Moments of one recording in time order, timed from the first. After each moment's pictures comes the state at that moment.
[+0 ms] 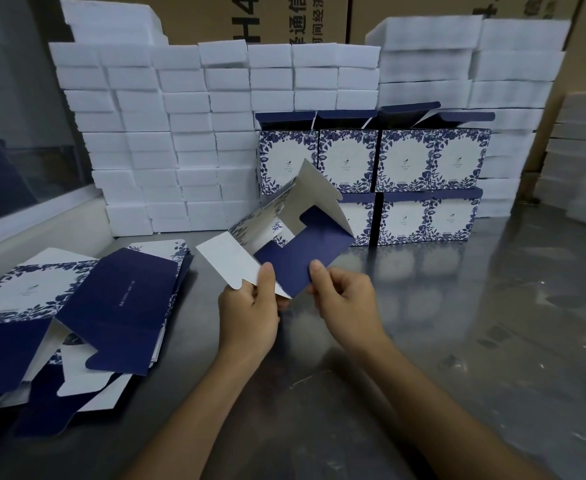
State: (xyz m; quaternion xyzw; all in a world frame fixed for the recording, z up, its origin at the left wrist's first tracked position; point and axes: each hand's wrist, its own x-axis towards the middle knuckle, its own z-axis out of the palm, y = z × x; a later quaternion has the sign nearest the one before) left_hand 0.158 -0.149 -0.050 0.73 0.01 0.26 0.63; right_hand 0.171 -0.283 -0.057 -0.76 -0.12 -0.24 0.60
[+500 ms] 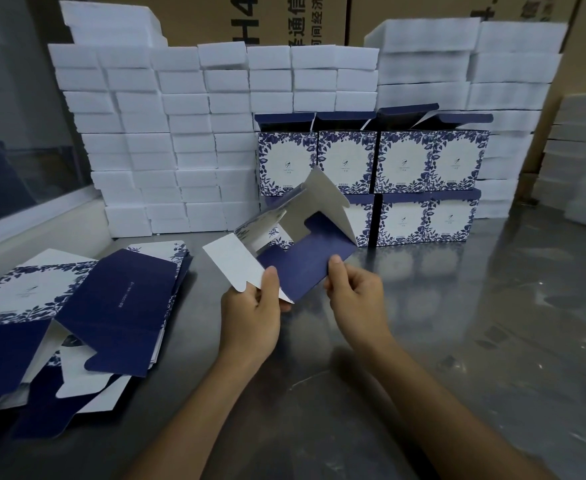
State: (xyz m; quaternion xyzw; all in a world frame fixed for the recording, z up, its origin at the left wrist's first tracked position) left_hand 0.153 -0.149 -0.050 0.75 -0.01 0.26 0.61; right_hand 0.174 -0.288 -0.055 -0.73 -0.08 -0.27 0.63
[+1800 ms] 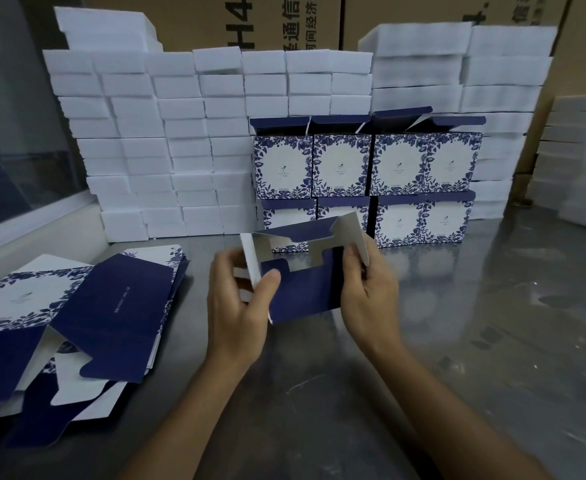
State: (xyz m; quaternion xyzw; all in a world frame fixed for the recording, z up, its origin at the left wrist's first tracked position) left_hand 0.150 -0.138 -0.043 0.71 -0.11 0.32 0.62; right_hand 0.167 -0.302 -0.042 -0.72 -0.11 -0.37 0.57
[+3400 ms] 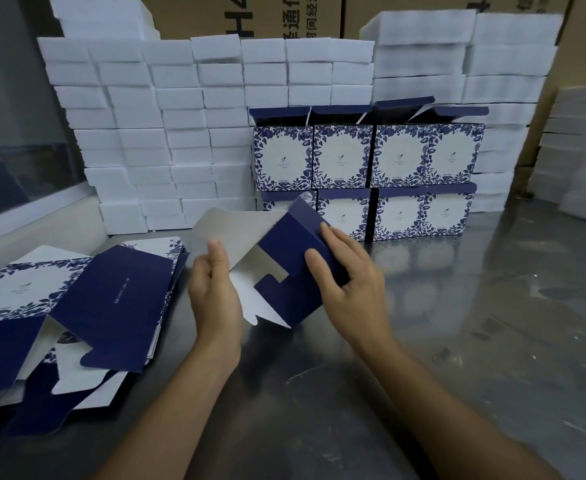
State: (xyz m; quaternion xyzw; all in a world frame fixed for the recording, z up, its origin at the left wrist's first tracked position) left_hand 0.159 -0.135 -0.036 0.60 0.06 0.28 0.75; right_hand 0.162 -0.292 -0.048 -0.77 -0.13 -0.35 0.51
